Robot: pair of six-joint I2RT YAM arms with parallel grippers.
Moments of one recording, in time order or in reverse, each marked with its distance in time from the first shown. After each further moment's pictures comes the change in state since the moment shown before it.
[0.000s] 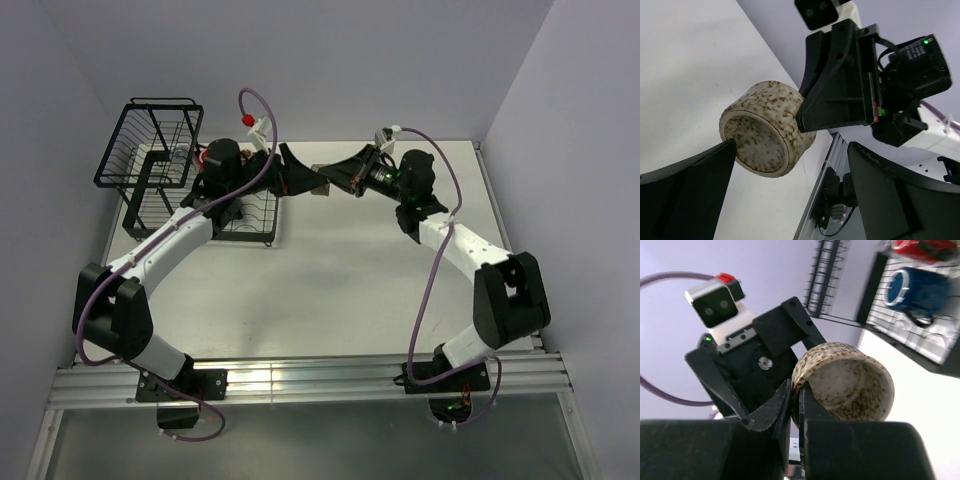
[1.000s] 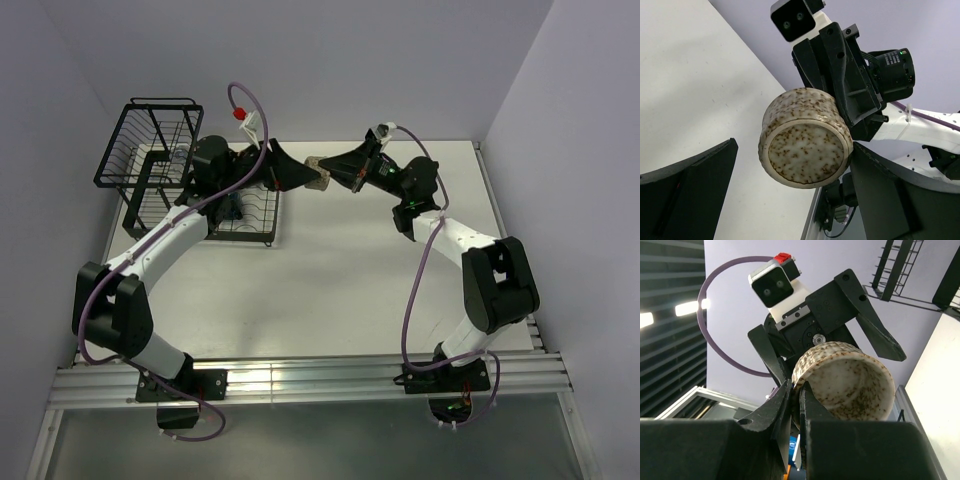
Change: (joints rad) left arm 0.060 0.007 -0.008 0.119 0.085 -0.014; right arm -0.011 0.133 -0.008 0.513 -0.157 0.448
